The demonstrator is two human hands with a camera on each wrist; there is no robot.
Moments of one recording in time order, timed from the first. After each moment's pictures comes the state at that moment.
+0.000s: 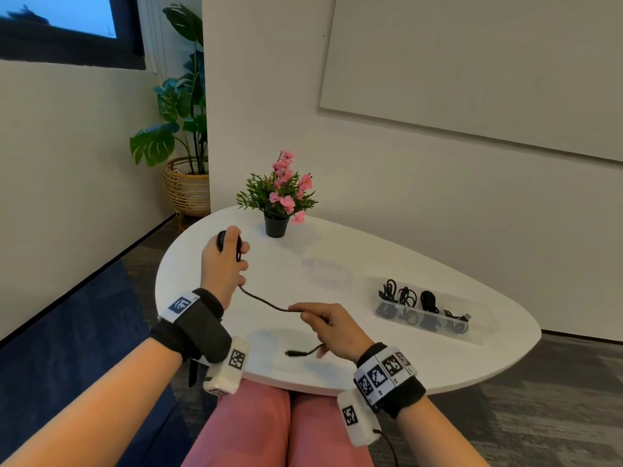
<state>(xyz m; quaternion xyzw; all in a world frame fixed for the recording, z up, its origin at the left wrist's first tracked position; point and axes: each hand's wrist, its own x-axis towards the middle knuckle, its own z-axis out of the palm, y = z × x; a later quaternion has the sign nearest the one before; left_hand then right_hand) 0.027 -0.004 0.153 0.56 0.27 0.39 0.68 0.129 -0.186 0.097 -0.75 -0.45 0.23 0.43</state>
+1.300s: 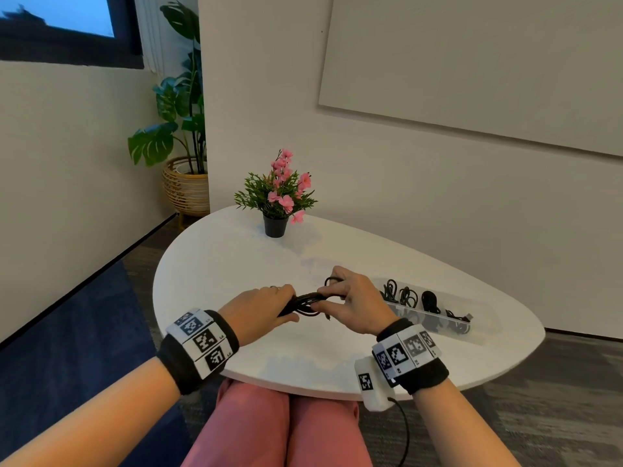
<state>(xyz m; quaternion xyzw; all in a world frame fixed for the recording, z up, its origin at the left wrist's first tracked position) 0.027 -0.043 0.132 1.00 0.08 0.02 0.05 0.155 -0.194 0.146 -0.79 -0.54 0.01 0.29</state>
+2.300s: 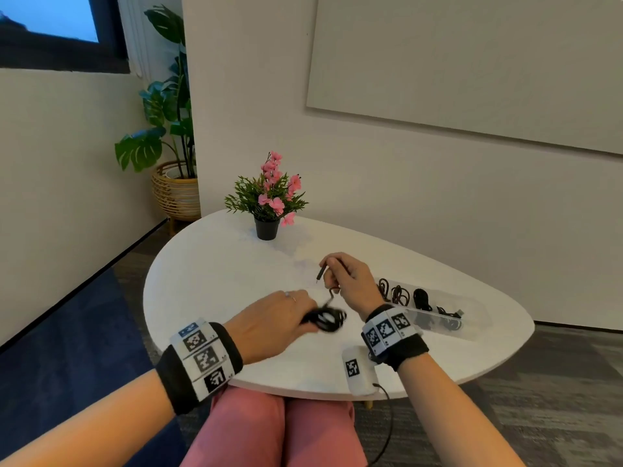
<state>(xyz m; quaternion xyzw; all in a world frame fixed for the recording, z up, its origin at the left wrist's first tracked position) 0.025 -0.072 0.144 0.98 -0.08 0.17 0.08 0.178 -0.182 0.143 -0.71 -0.37 0.12 0.59</state>
